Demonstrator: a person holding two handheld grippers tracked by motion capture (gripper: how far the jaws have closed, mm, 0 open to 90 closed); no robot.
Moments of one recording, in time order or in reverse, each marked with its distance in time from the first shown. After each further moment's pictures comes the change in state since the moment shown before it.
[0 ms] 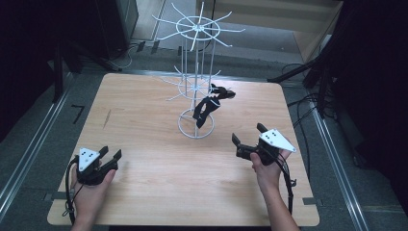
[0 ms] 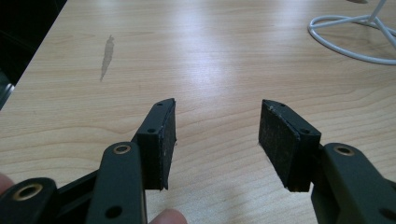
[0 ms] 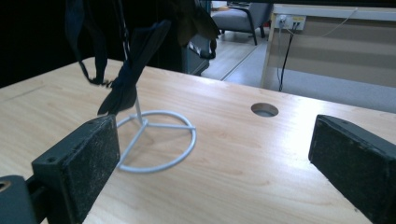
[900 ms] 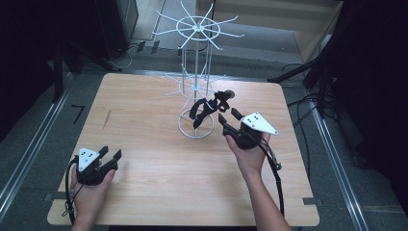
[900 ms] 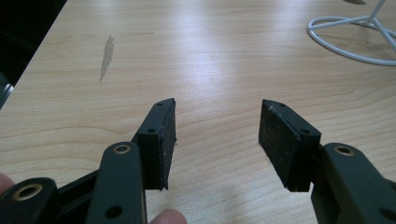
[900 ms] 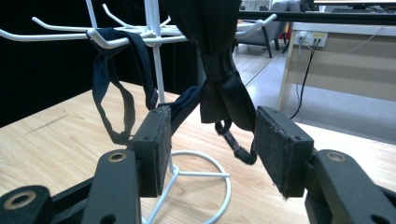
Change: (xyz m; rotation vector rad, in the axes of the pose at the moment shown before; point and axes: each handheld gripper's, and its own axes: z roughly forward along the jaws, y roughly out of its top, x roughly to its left) left arm 0.000 0.000 0.000 -0.004 -0.005 0.000; right arm 0.032 0.038 0.042 -0.049 0.056 0.005
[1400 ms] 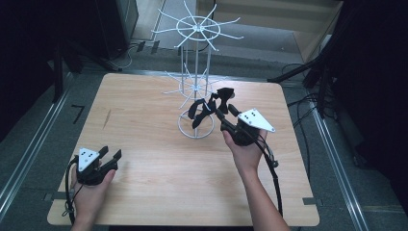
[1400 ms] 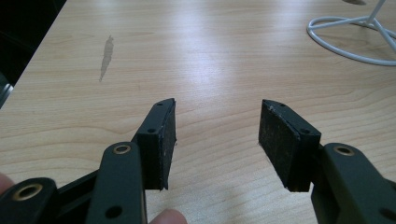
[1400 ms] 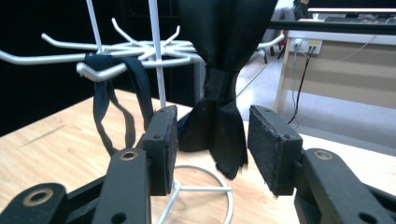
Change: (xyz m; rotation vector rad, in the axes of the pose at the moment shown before) left arm 0.000 0.000 0.000 0.001 -0.002 0.000; right arm 0.009 0.011 0.008 -0.018 -0.019 -0.005
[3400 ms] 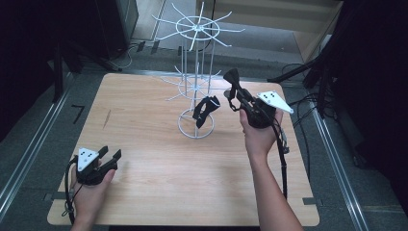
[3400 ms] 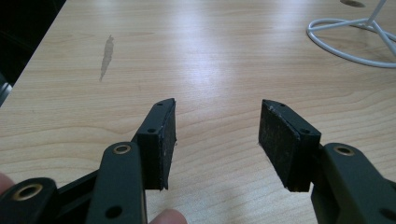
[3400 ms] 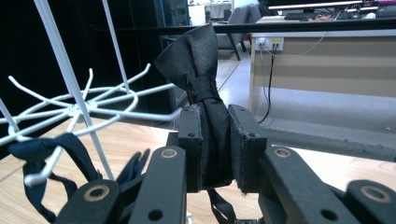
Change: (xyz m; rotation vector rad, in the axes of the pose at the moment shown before) left arm 0.001 0.000 0.000 -0.004 -0.002 -0.011; right arm -0.041 0.042 0.005 -0.007 -0.118 0.097
